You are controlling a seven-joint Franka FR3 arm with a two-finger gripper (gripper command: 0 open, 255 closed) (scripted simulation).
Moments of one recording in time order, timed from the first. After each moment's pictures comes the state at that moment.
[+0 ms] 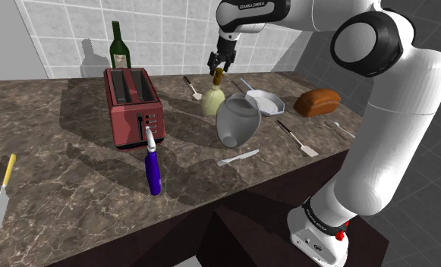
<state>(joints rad) -0.01 0.35 -0.09 -1.58 0.05 2.00 -0.22</state>
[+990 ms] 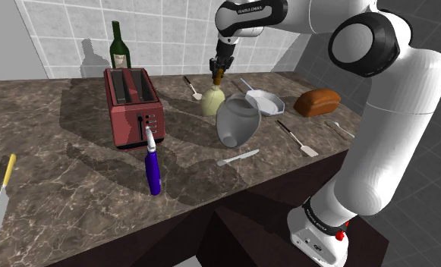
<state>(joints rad) -0.01 0.37 -0.09 -1.60 0.05 2.03 -0.22</state>
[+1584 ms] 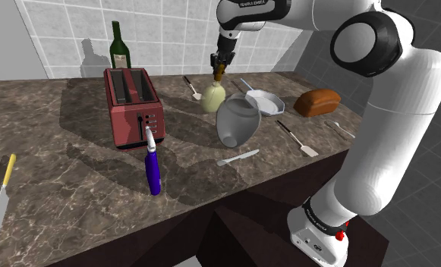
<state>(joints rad) -0.01 0.36 -0.09 -1.56 0.05 1.99 -0.22</state>
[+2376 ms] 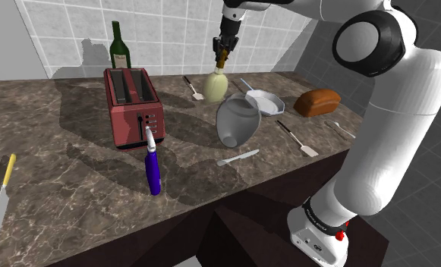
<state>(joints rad) -0.01 0.34 -0.09 -1.42 0.04 1.83 -0.22</state>
